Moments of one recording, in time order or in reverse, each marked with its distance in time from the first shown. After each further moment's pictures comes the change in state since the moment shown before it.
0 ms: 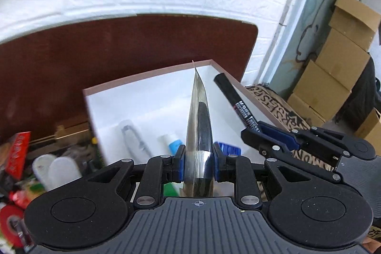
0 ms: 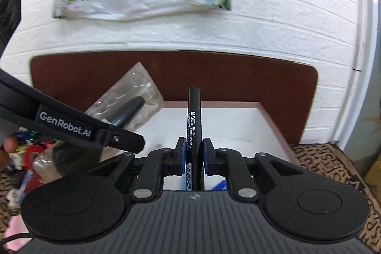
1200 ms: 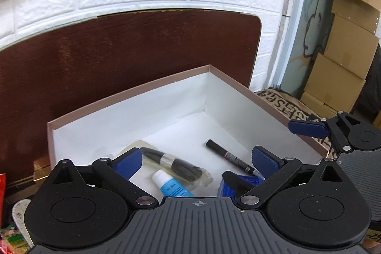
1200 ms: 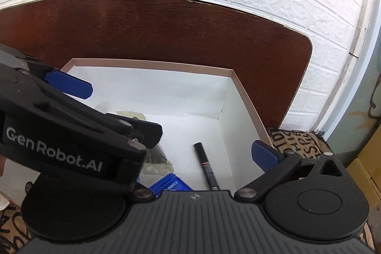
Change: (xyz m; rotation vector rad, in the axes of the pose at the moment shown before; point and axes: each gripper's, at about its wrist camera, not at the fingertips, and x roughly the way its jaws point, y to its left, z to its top) left arm 0.082 -0.017 0.010 0.125 -0.077 0.062; right arm 0.066 -0.028 -0.018 -0.067 0.146 -0.099
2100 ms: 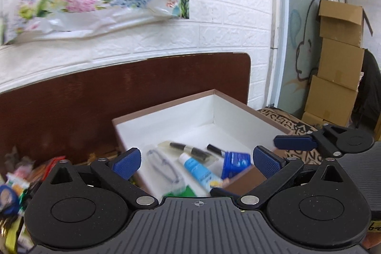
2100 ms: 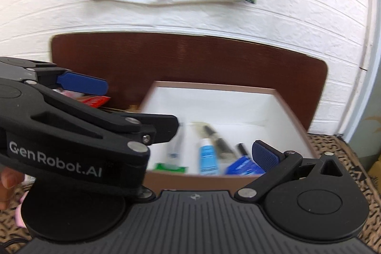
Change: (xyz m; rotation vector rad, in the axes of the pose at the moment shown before) left arm -0.177 -0.011 -0.086 0.034 -0.213 0.086; right arm -0.135 0.070 -0.035 0.013 -0.141 0.198
